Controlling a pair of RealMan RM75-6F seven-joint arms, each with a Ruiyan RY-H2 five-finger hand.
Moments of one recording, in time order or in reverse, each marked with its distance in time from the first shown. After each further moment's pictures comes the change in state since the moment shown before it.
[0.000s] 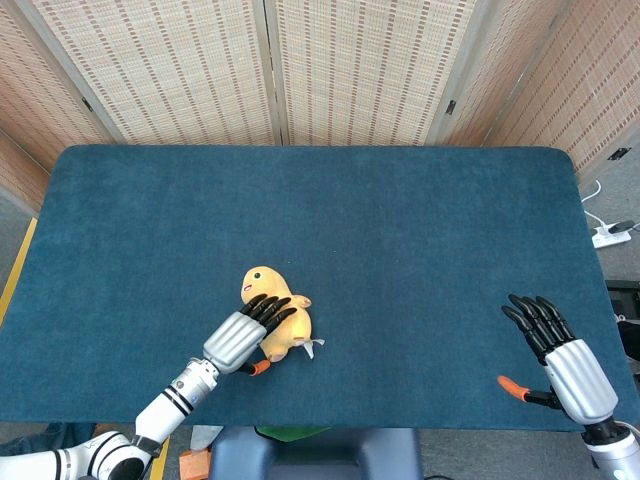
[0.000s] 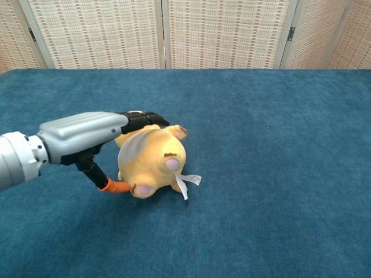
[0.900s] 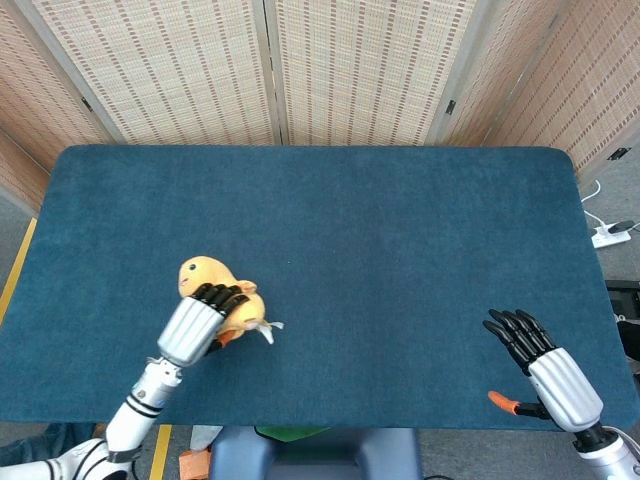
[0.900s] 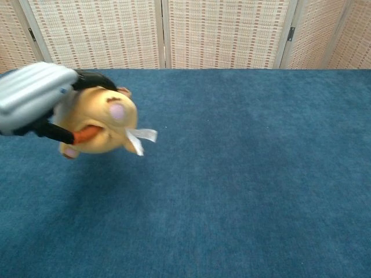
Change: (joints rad) left arm 0.082 0.021 0.121 0.168 0.229 0.533 0.004; right arm -0.014 0.016 -0.002 -0.008 -0.079 -0.082 0.023
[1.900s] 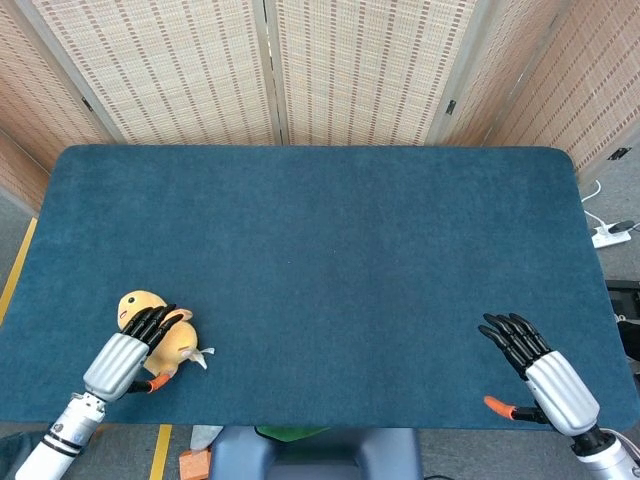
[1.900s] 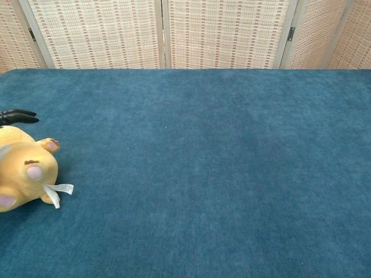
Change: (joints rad) left arm 0.166 0.240 0.174 0.023 0.044 -0.022 -0.425; right arm -0.008 -0.002 0.007 0.009 -0.045 0.002 0.050
